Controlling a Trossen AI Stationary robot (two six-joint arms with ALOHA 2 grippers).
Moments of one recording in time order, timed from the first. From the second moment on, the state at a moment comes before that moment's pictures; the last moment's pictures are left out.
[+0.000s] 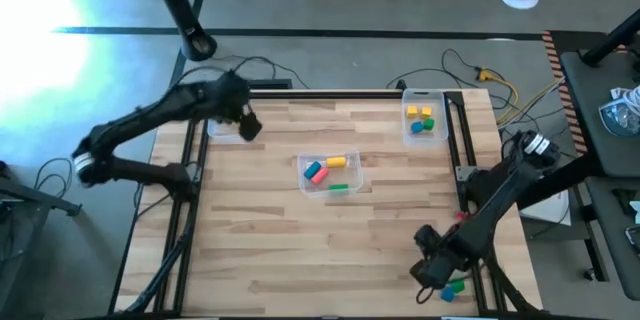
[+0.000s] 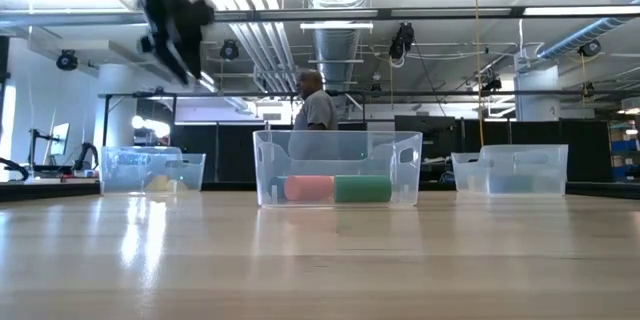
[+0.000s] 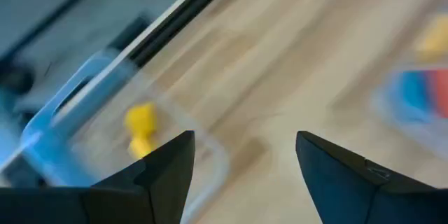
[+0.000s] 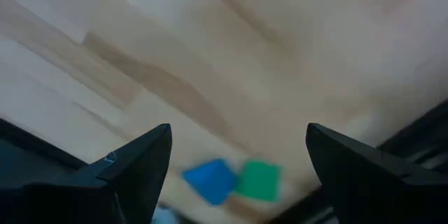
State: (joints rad) left arm 0.57 1.18 1.13 -0.99 -0.20 -0.16; right arm 0.86 1.57 1.01 -0.92 -0.17 1.77
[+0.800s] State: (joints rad) left arm -0.46 1.03 0.32 0.60 -0.35 -0.01; right arm 0.99 1.80 1.07 -0.60 -0.41 2.34
